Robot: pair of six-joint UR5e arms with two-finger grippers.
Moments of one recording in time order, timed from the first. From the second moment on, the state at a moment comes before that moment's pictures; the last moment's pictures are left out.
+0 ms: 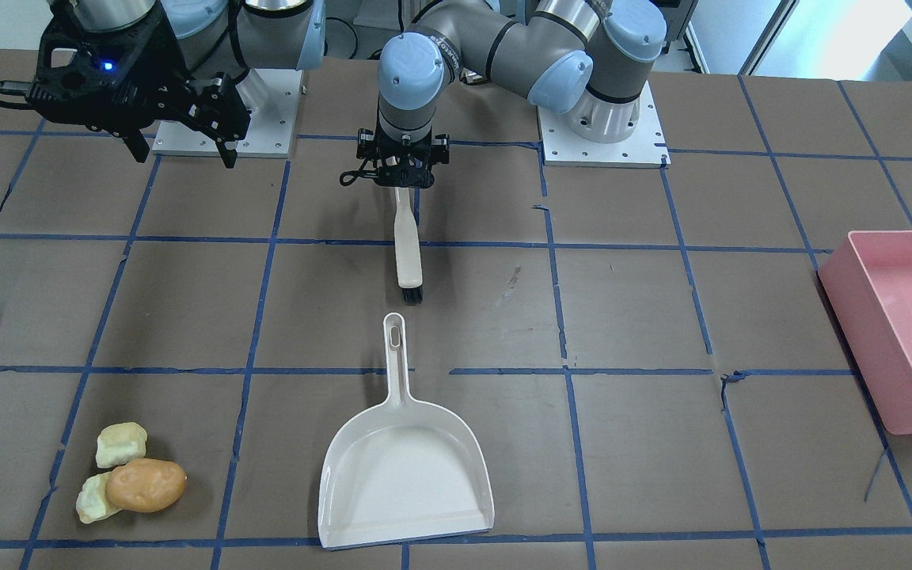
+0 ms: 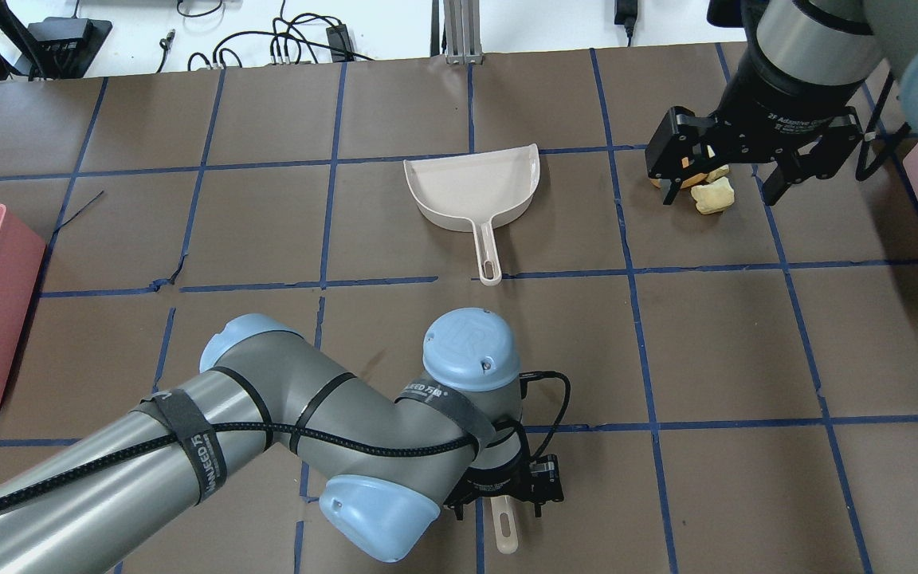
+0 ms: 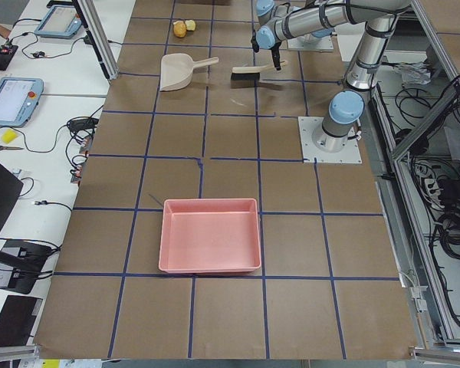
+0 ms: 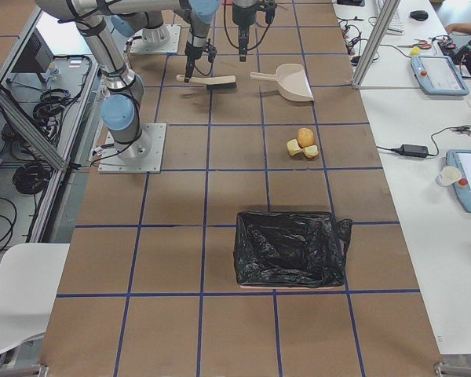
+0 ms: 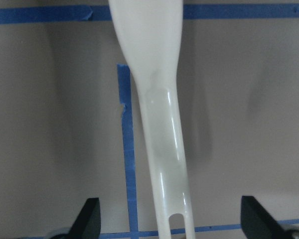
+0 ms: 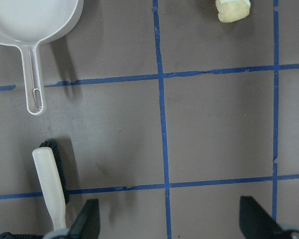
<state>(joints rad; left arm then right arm) -2.20 -1.72 -2.09 -1.17 1.31 -0.60 1.58 -1.66 1.59 -1.52 -1.56 0.07</state>
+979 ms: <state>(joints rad) -2.20 -1.73 -2.09 -1.15 1.29 -0.62 1.58 -1.66 1.59 -1.52 -1.56 0.07</state>
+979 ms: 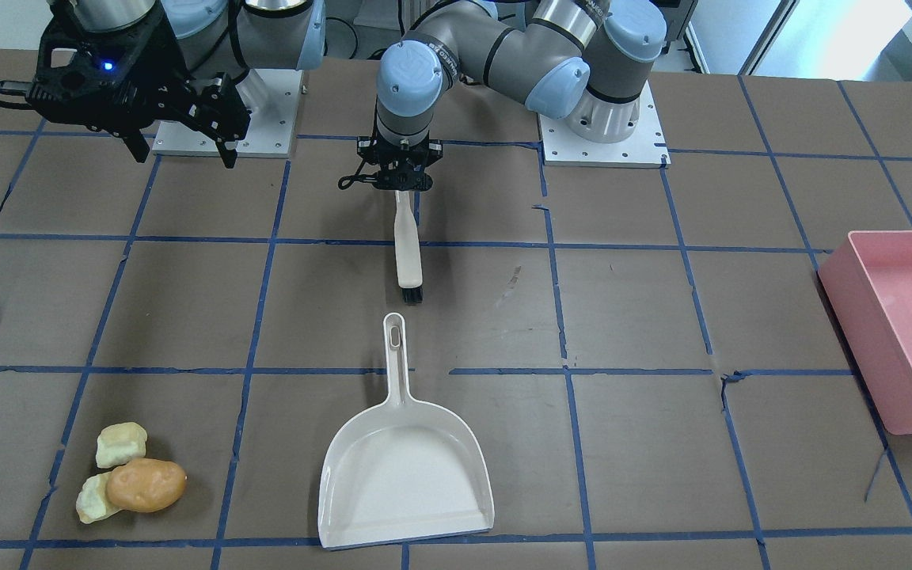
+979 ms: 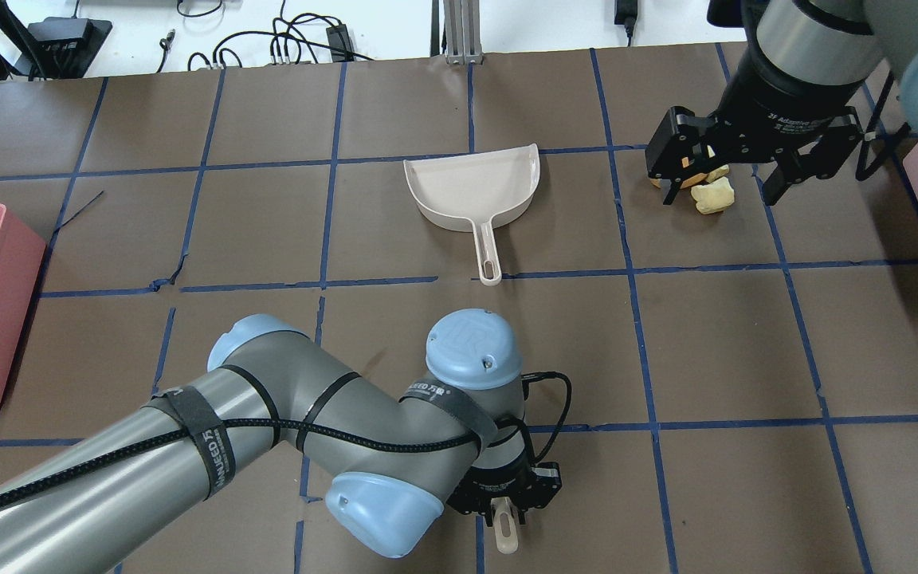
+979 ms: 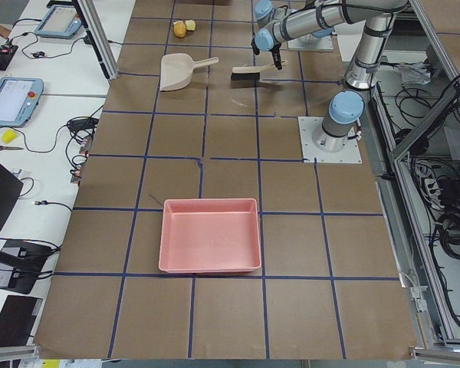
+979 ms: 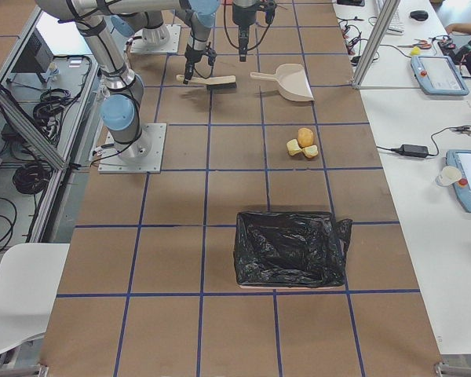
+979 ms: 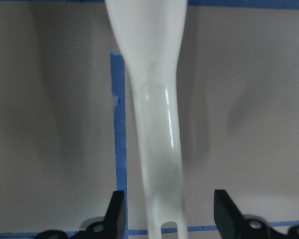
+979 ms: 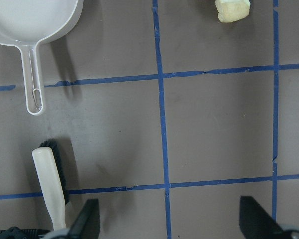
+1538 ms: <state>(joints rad) -2.20 -1.71 -2.08 -1.13 1.32 -0.65 1.58 -1.66 1.59 -1.52 -1.56 0.07</state>
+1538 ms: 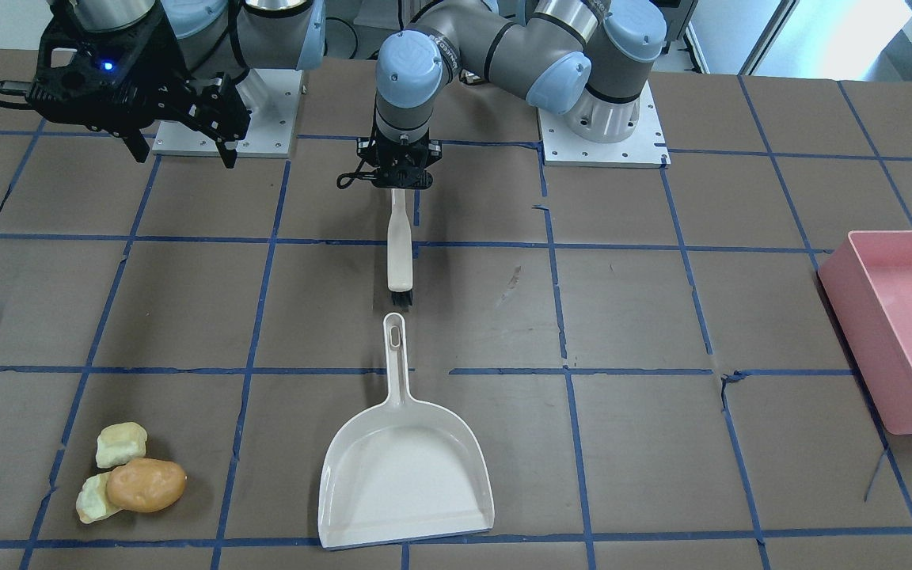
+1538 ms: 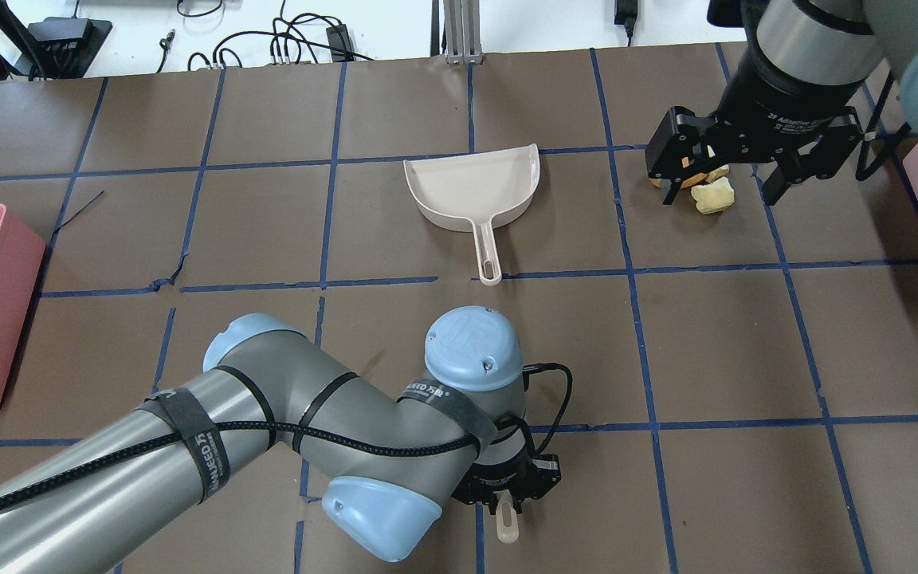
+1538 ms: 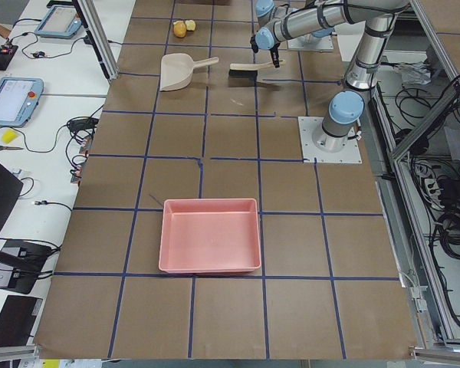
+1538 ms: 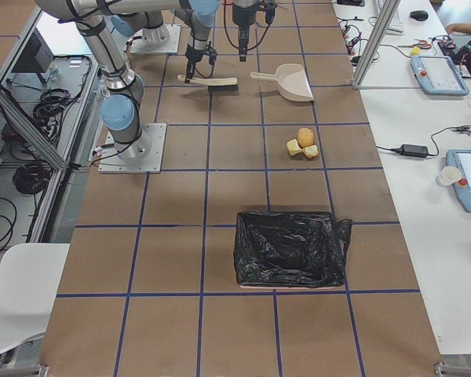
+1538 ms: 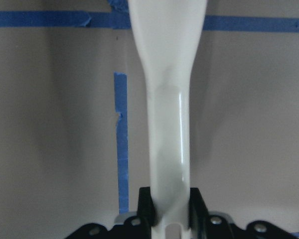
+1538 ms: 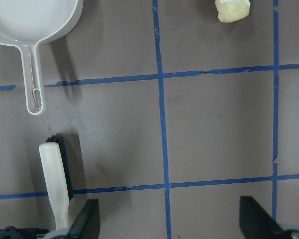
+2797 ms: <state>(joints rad) -2.00 -1.57 -1.85 -1.71 1.39 -0.45 1.61 -1.55 1.61 -1.67 -1.47 0.07</state>
